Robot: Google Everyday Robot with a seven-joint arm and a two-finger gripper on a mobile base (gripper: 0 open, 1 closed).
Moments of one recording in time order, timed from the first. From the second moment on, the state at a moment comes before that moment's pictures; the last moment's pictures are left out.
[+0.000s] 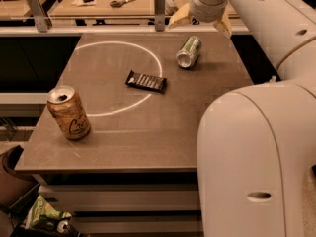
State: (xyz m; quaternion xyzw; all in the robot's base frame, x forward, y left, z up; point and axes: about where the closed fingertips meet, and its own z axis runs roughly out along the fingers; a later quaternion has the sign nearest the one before) arm 0.776 -0.149 0.910 0.08 0.97 0.03 0.24
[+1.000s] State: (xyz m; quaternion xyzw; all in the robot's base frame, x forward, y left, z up) arm 0.774 -0.136 0.884 0.03 0.98 0.04 0.17
